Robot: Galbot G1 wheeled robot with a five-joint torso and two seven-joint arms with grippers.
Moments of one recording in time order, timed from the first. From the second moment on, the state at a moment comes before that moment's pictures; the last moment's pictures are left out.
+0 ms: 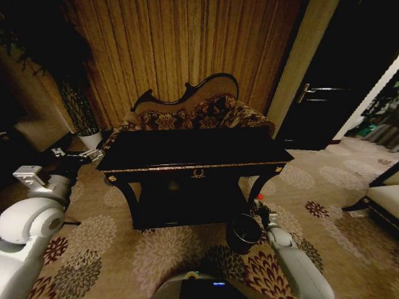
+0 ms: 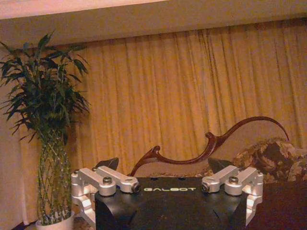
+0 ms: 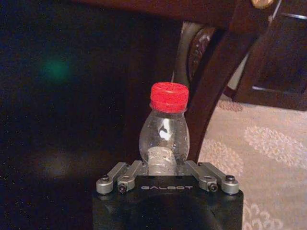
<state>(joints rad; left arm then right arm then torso) 1.42 -0.79 -0.97 -2.29 -0.80 0.37 -0.26 -1.12 1.15 0.48 1.11 0.31 0.04 0.03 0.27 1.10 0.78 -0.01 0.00</state>
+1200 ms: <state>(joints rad) 1.42 -0.80 -0.95 -2.30 -0.78 0.35 -0.26 -1.17 1.13 0.51 1.18 0.31 -0.04 0.00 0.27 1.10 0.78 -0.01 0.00</state>
